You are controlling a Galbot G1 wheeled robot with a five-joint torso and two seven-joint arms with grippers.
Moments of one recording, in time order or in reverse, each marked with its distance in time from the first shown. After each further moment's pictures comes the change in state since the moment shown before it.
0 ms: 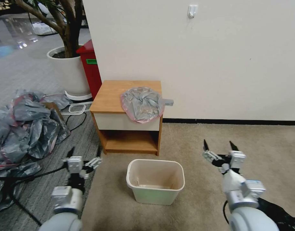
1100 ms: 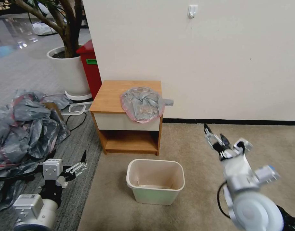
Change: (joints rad) left arm 0.171 0.158 -0.104 -0.158 -0.154 0.110 -0.055; right arm 0.325 -0.051 -0.066 -0.176 0.794 -0.067 0.170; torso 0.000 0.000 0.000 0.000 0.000
